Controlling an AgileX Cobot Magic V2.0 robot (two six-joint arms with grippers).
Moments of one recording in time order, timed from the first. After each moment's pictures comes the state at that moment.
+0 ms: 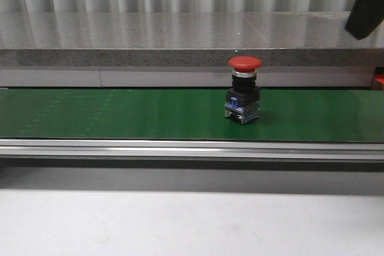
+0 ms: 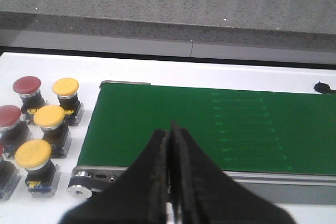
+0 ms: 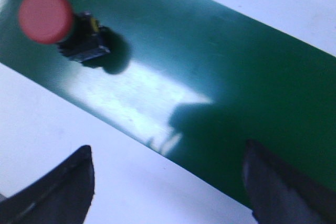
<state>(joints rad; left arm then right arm) -0.07 0.38 -0.44 -0.05 0.46 -0.04 0.13 1.37 -1.14 0.28 0.95 -0.38</state>
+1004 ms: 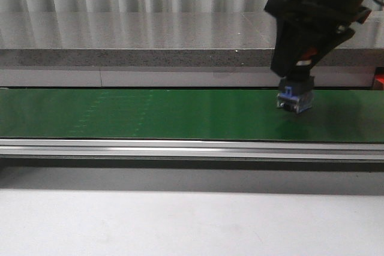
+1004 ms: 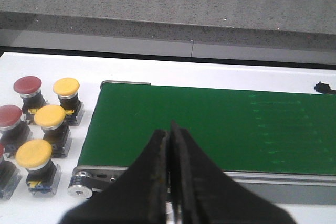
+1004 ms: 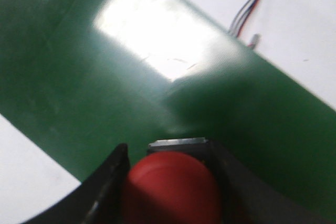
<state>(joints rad) -0.07 0.38 -0.44 -0.05 0.46 -0.04 0.22 1.68 -1.35 0.26 0.91 -0.38</state>
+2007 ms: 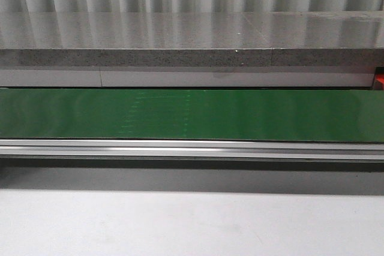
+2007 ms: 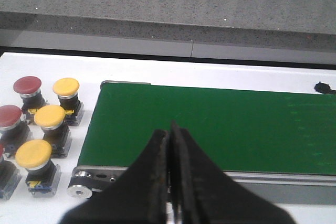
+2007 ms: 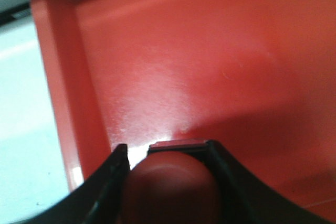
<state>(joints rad) -0.07 0.38 -0.44 -0.05 0.46 -0.04 -0.53 1.95 -1.47 0.35 0.64 -0.32</state>
